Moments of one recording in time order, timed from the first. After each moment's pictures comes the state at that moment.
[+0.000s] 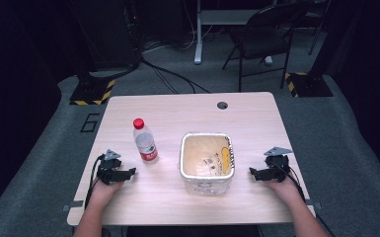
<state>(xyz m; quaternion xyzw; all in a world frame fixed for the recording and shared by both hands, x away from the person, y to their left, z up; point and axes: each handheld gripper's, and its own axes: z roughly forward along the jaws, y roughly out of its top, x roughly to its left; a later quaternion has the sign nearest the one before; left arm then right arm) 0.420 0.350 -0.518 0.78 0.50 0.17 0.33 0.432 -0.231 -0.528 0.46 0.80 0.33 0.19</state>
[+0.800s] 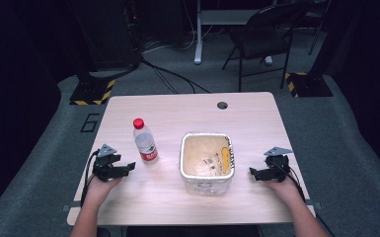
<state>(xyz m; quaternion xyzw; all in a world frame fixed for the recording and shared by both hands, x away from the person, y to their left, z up) 0.410 0.345 -0.476 0.77 0.48 0.18 0.38 0.432 -0.231 -0.528 0.46 0.80 0.33 0.19</state>
